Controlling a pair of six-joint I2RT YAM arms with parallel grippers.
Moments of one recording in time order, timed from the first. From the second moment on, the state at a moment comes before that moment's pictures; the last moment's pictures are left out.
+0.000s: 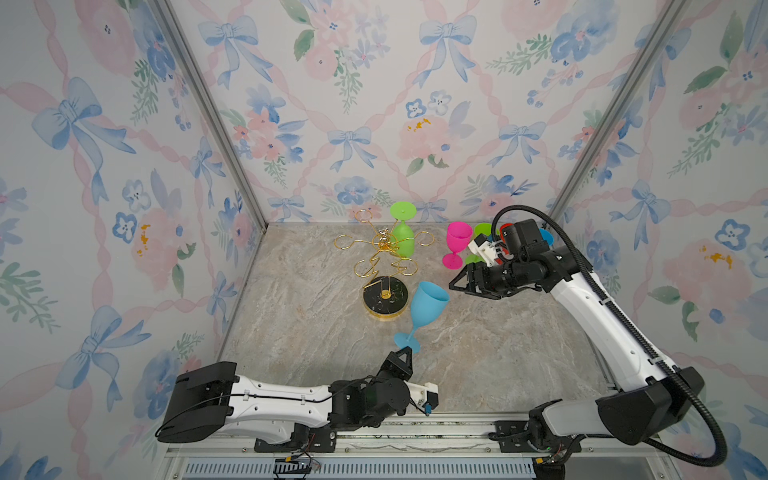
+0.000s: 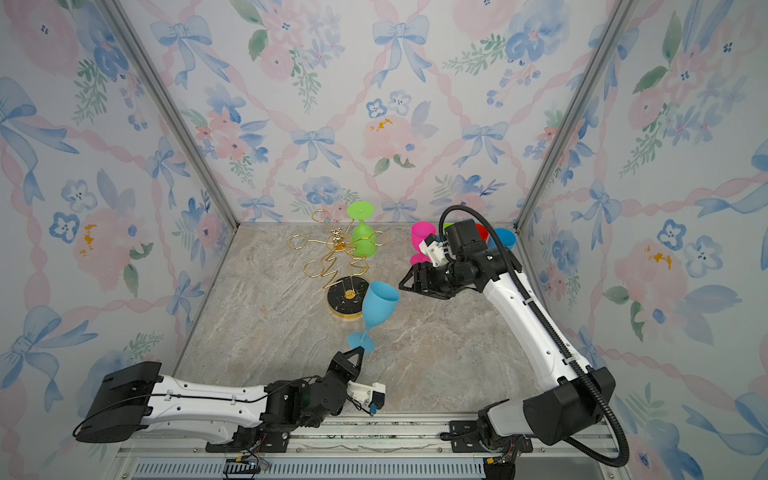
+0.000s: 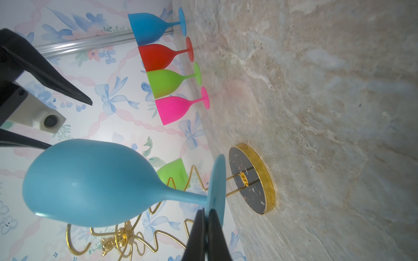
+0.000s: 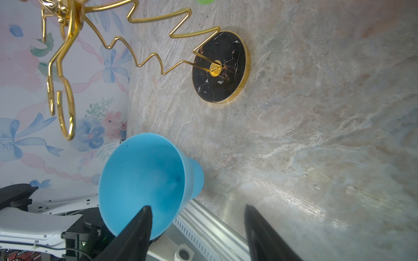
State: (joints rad) left arm -1.47 1.14 0.45 0.22 -0.91 1.38; right arm 0.37 1.41 1.51 -1.12 -0.58 0.39
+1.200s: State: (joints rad) left arm -1.47 1.11 0.36 0.35 -1.01 1.55; right arm 0.46 1.53 1.53 -1.11 -0.70 0.43
